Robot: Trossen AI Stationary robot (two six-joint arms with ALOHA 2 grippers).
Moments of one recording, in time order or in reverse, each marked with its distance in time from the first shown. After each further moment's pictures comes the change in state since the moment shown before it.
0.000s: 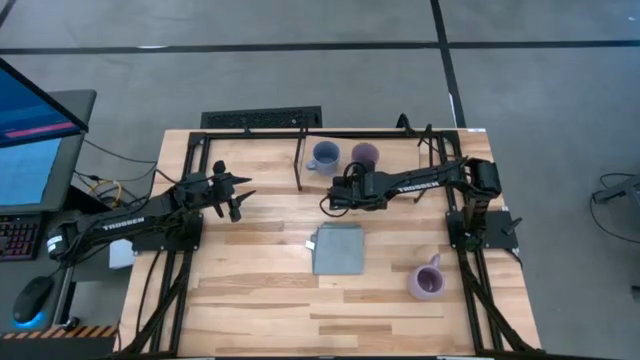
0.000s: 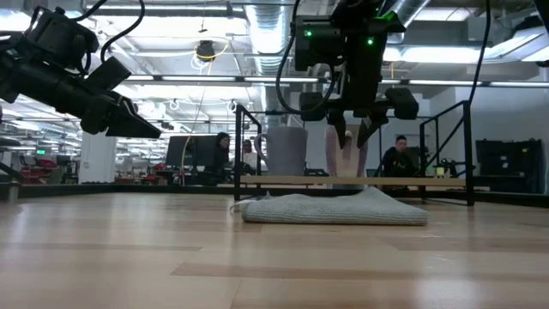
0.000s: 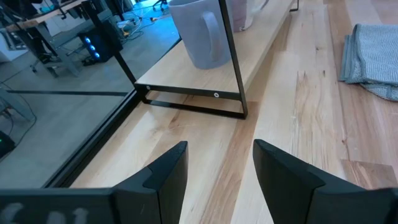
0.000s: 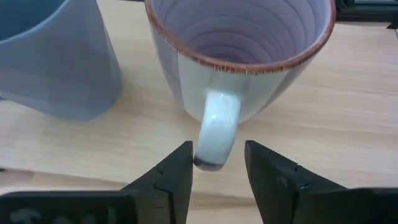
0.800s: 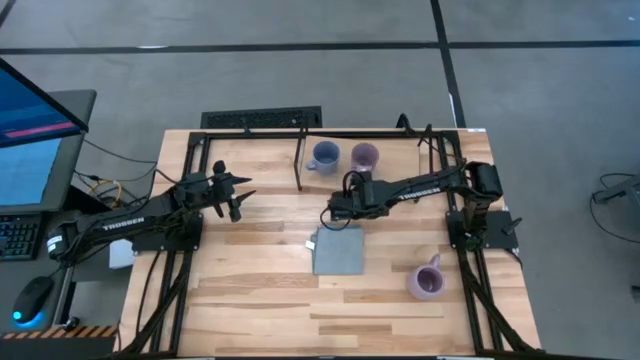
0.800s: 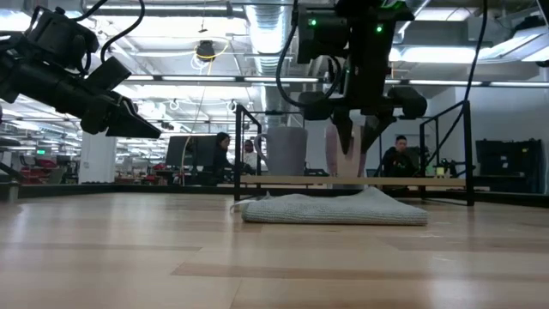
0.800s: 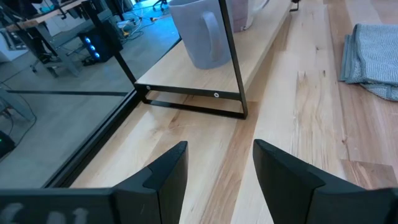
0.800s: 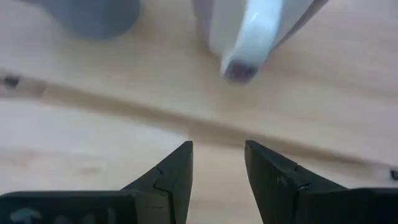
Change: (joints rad) left arm 0.000 0.000 0.000 0.000 0.000 0.000; right arm 0.068 0.000 0.000 -0.022 -0.130 -0.044
